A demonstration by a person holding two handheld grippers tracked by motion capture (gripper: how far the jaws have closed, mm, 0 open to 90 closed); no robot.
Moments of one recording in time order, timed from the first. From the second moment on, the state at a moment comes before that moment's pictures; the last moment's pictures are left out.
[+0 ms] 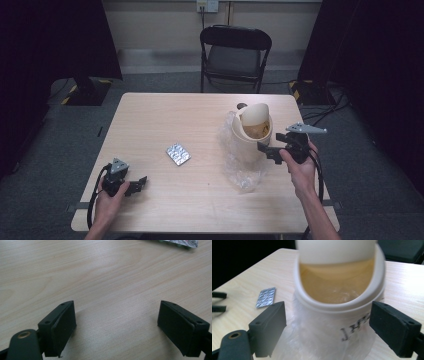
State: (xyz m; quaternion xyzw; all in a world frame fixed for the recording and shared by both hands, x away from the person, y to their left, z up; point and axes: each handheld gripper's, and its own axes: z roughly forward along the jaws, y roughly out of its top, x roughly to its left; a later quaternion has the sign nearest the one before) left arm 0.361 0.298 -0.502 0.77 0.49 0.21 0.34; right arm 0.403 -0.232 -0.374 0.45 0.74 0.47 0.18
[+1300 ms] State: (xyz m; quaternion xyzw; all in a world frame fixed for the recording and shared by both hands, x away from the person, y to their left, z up) left arm 0.361 0.298 -0.502 0.77 0.49 0.21 0.34; right arm 0.432 -0.052 -0.423 0.33 0.82 0.46 0.11
